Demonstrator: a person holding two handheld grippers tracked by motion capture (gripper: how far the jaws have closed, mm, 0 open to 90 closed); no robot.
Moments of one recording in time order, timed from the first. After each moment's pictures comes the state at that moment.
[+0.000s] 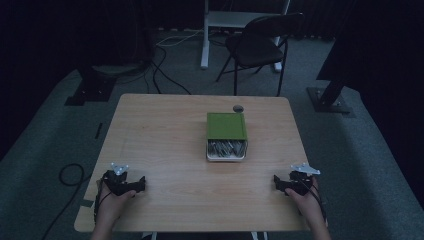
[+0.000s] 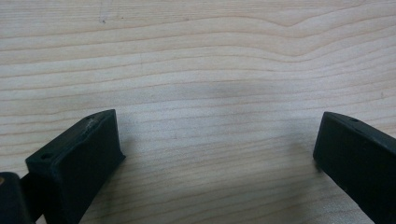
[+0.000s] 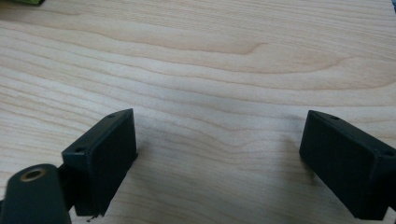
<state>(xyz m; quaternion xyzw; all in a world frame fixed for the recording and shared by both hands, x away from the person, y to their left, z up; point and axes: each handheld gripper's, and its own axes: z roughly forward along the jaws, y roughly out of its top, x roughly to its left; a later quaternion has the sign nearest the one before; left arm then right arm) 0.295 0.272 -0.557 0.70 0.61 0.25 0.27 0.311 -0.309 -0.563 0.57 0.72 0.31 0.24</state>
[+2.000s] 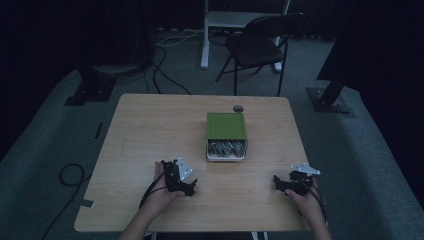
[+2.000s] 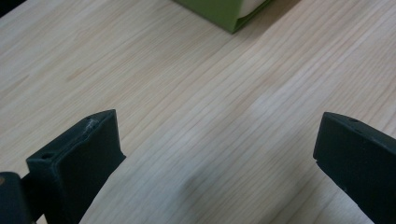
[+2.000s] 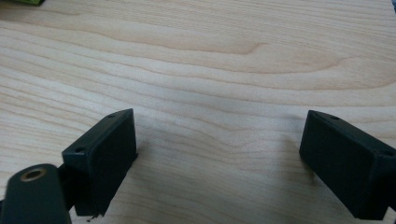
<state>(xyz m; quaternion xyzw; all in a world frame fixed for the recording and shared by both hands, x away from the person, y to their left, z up) 0.309 0.109 -0.537 0.85 0.33 0.29 0.29 0.311 -0.309 -0.563 0.58 0.72 0.31 0.24</state>
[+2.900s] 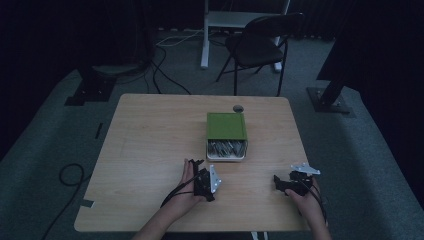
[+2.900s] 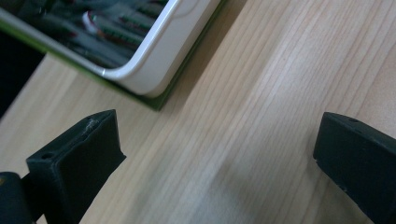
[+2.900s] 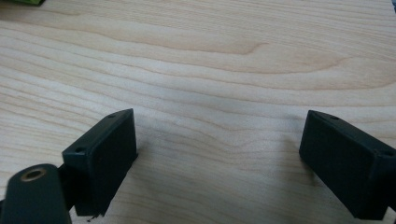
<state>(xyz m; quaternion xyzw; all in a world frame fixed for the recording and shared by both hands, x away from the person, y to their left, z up) 0.303 0.034 -0.543 0.89 0.17 0.35 0.25 0.311 -0.309 -0.563 0.57 0.72 0.31 0.24</state>
